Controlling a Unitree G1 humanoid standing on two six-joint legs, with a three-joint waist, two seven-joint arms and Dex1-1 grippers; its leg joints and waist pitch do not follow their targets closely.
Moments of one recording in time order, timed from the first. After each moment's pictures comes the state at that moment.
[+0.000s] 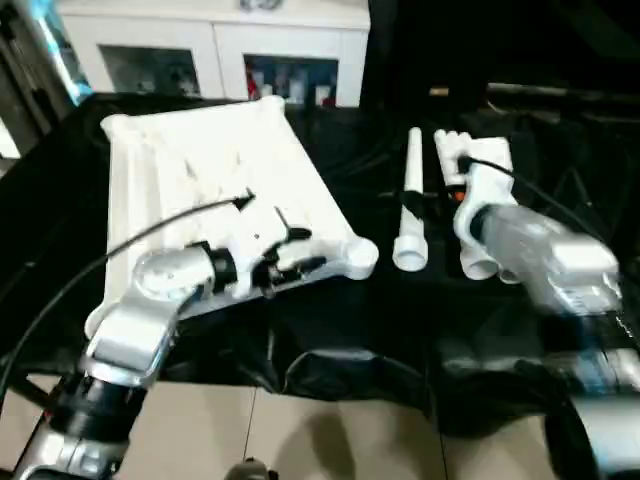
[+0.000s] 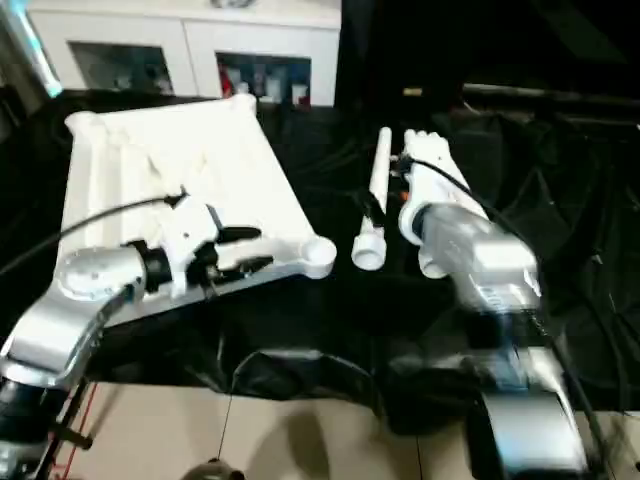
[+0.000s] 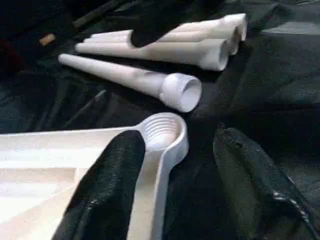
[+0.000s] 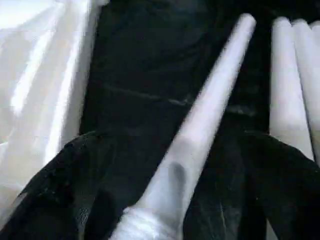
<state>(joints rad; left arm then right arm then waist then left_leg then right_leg) -0.39 0.42 -0.20 -0.11 -0.09 0.38 -0.84 -0.82 -0.28 -0.07 0.56 0.26 0.69 0.20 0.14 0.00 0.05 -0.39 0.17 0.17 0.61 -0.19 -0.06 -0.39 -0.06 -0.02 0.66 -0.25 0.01</state>
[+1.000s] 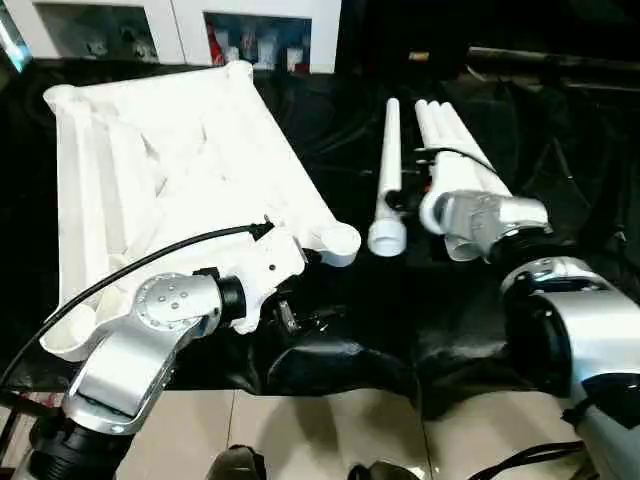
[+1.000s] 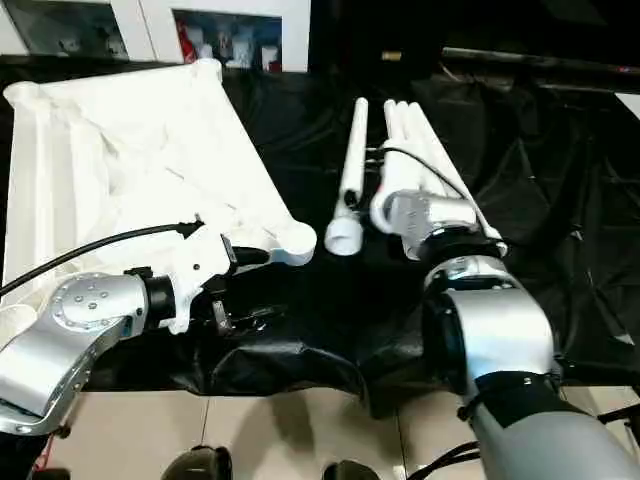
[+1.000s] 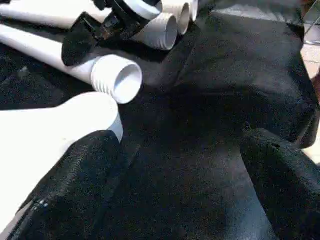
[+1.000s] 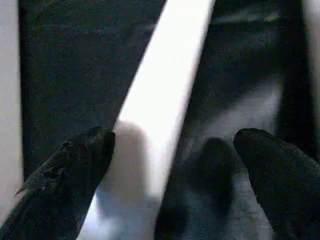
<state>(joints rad) -0.30 0.48 -0.25 -0.37 -0.13 0.61 -0.84 -1.14 -0.20 -0.16 1.26 0.22 0.51 0.20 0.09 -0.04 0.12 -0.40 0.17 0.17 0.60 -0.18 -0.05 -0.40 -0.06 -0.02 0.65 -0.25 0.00</state>
